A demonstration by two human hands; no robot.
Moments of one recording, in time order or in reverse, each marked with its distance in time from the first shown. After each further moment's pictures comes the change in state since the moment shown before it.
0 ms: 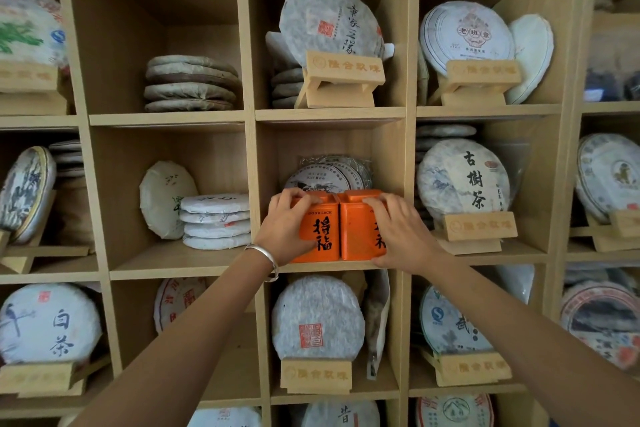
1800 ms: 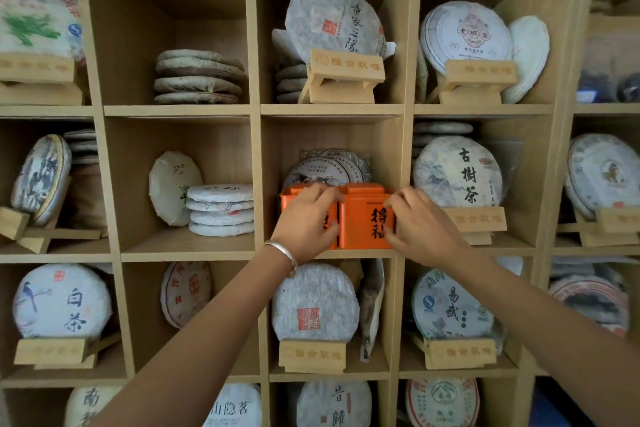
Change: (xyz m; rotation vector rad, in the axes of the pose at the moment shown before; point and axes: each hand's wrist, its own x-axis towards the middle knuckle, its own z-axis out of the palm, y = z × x) left_hand -0.017 0.058 -0.022 0.040 0.083 0.192; right_hand -0.019 0.003 -0.043 -0.027 0.047 -0.005
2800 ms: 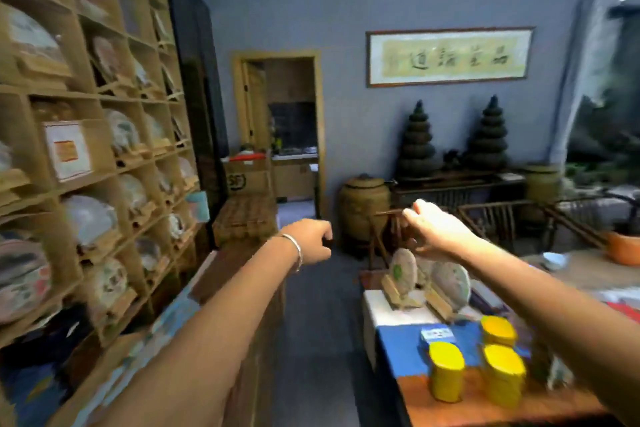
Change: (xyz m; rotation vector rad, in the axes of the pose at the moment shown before) left_hand -0.133 0.587 -0.056 -0.789 -0.725 1.116; right_hand -0.512 -0.208 -0.497 -0.966 -0.641 1.445
